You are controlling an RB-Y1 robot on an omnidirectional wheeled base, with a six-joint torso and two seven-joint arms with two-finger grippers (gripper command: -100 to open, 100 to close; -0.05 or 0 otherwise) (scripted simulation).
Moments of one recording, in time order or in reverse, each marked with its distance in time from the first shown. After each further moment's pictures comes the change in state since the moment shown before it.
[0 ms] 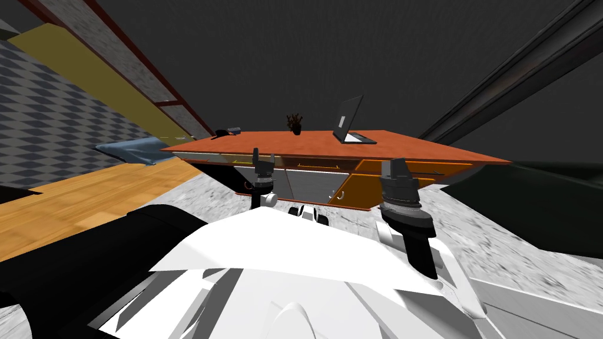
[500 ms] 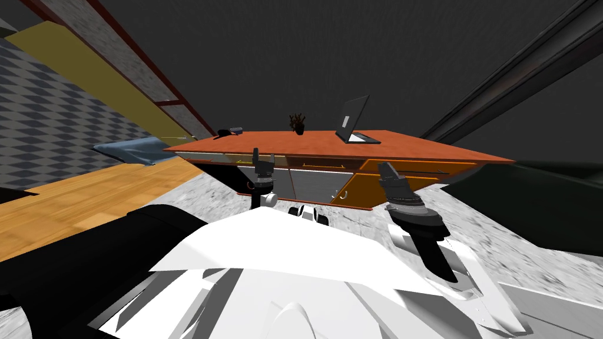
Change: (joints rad) left arm 0.000 0.000 0.000 0.000 0.000 0.000 0.000; right arm -0.002 -0.139 -0.072 0.050 0.100 0.018 0.059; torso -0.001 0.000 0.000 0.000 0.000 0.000
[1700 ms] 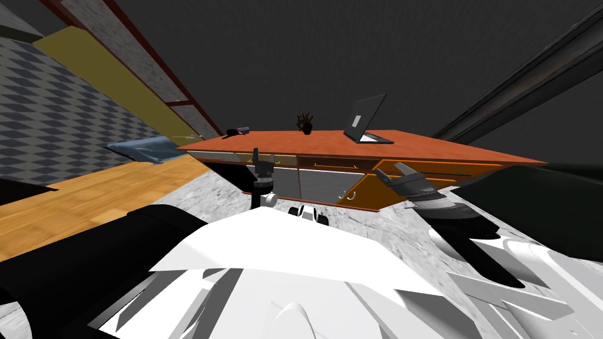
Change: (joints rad) left arm 0.000 0.000 0.000 0.000 0.000 0.000 0.000; right arm -0.007 -0.332 -0.153 0.158 0.222 0.051 0.149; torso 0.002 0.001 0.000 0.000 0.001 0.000
